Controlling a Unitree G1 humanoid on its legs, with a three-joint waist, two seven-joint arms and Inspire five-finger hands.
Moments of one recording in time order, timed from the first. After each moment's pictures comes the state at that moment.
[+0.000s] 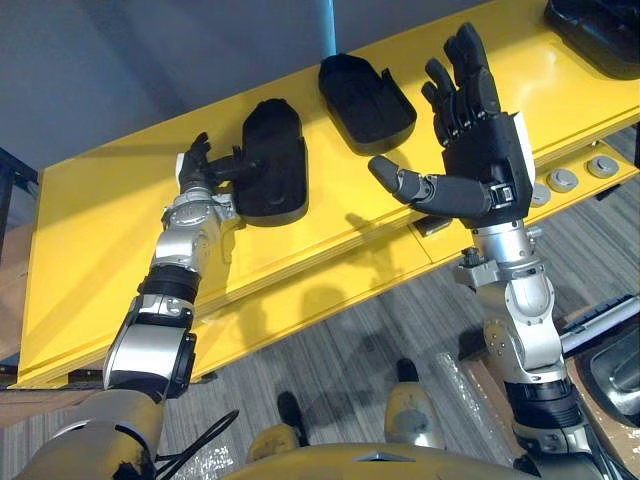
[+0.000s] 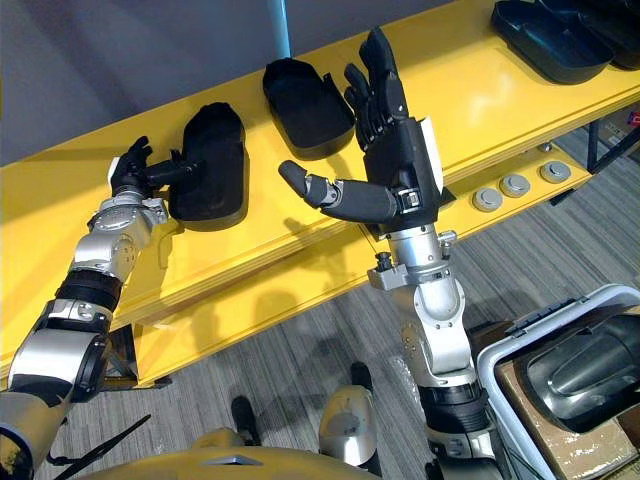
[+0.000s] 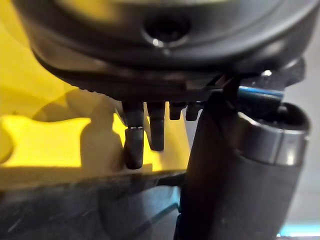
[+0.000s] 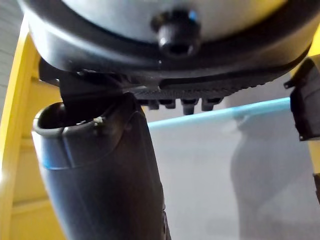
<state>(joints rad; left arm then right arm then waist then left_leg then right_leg) -0.75 0.39 -0.01 0.70 -0.42 0.19 0.35 -0.15 -0.32 0.03 -0.30 0.37 -0.29 0.14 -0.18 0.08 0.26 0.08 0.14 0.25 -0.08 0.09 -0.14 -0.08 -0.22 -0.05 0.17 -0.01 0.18</state>
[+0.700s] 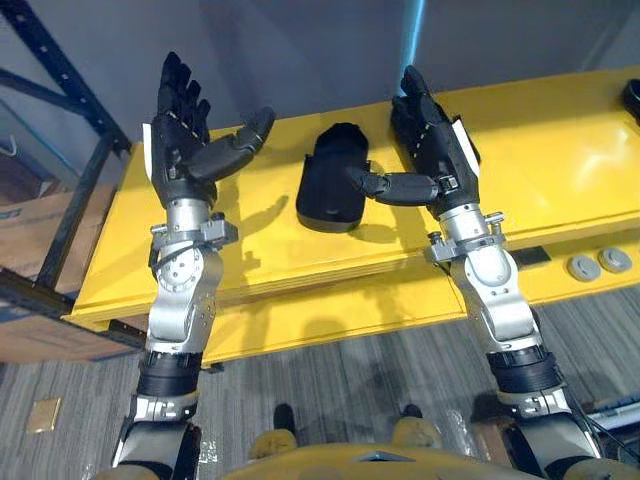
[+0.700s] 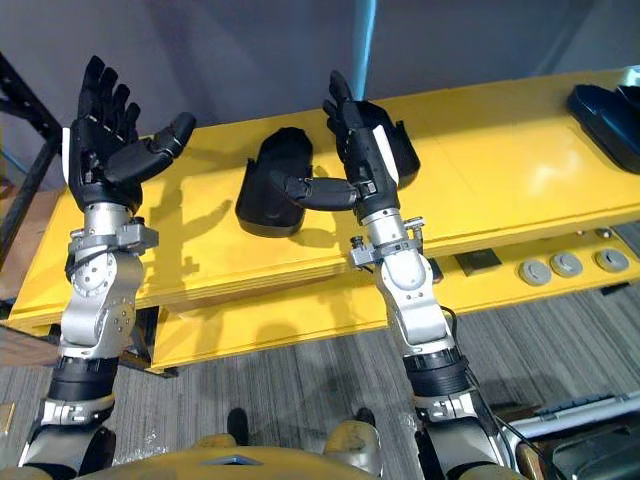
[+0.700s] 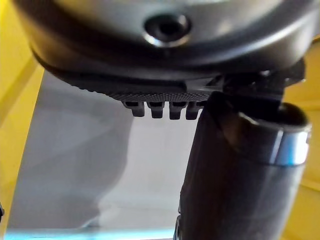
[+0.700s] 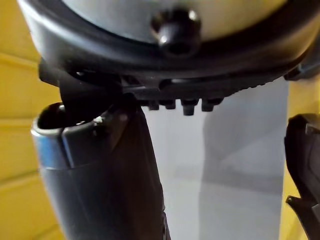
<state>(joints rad) -0.24 0.24 0.03 -0.21 -0.41 -0.11 0.20 -0.33 -0.30 0.11 -0.06 0.16 -0.13 0.01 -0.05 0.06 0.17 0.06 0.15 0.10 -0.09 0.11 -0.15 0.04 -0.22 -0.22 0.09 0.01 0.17</state>
